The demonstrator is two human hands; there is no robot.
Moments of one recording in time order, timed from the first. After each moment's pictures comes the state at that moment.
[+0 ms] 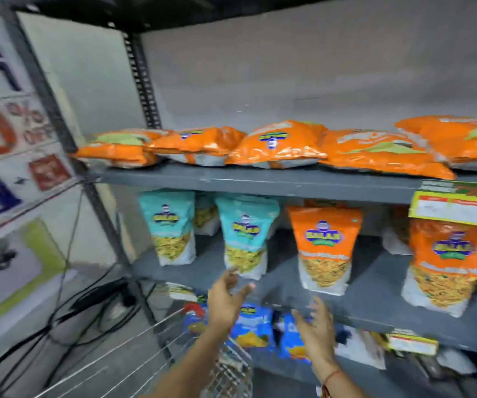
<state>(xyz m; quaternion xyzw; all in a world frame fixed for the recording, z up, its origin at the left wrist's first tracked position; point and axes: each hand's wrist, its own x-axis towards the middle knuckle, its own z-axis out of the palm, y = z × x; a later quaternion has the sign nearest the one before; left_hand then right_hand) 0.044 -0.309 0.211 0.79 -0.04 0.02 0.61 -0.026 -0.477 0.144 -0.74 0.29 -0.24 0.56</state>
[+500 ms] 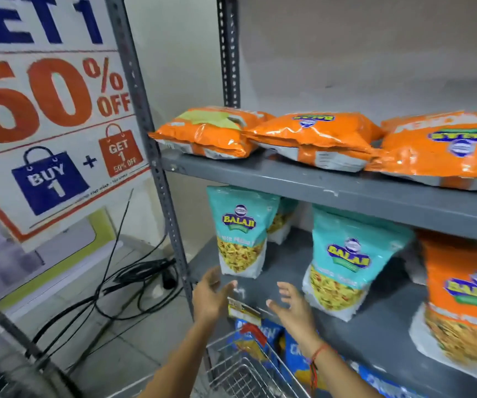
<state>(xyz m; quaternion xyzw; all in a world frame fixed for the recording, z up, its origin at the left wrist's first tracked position) 0.203 -0.115 0.171 0.80 0.09 0.07 0.59 0.179 -0.305 0.146 -0.80 0.10 -0.01 0.59</state>
